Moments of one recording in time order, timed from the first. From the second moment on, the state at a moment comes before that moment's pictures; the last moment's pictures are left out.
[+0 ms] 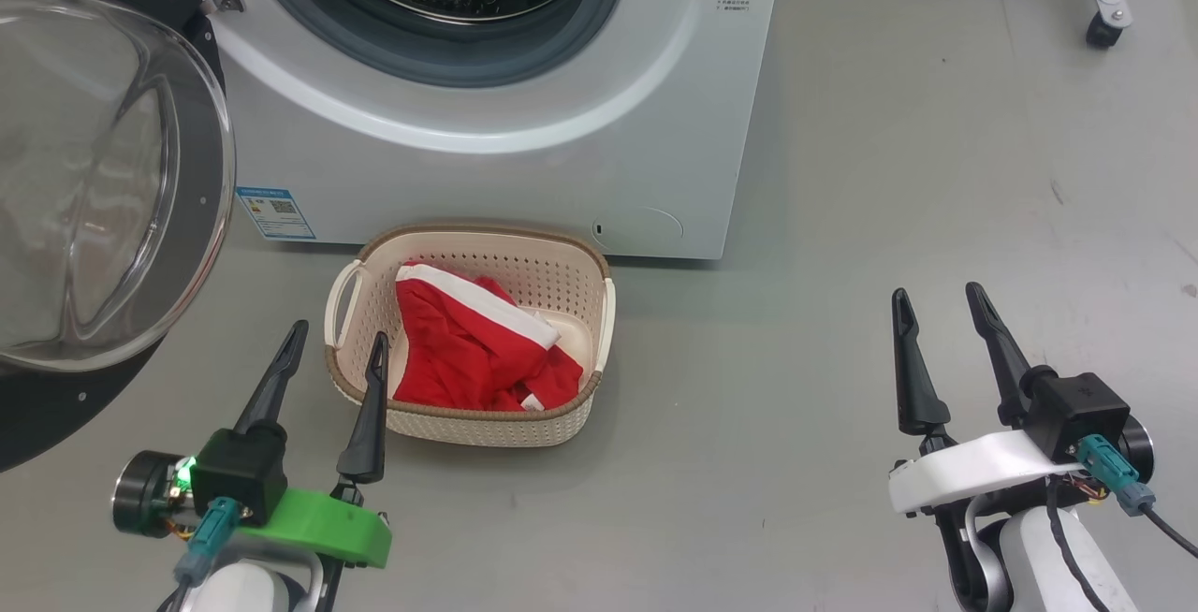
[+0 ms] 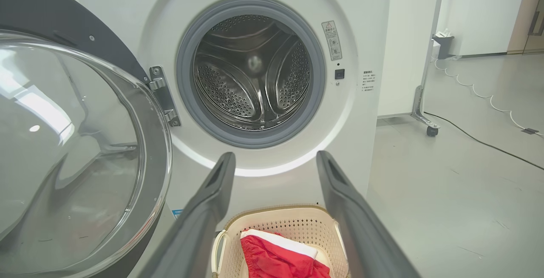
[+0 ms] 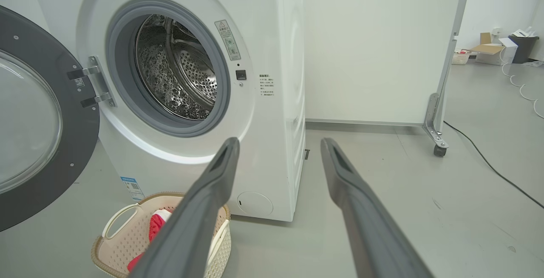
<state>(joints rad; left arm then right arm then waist) -0.10 0.04 -0.13 0.16 -0.17 -0.08 -0.25 -0.08 -0.05 0.11 0.16 0.24 0.02 -0.25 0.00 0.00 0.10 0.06</state>
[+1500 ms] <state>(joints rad) -0.10 0.04 -0.18 0.16 -0.21 -0.04 -0.25 -0.07 -0.05 0.13 0.17 0.23 0.05 -0.25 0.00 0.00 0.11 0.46</state>
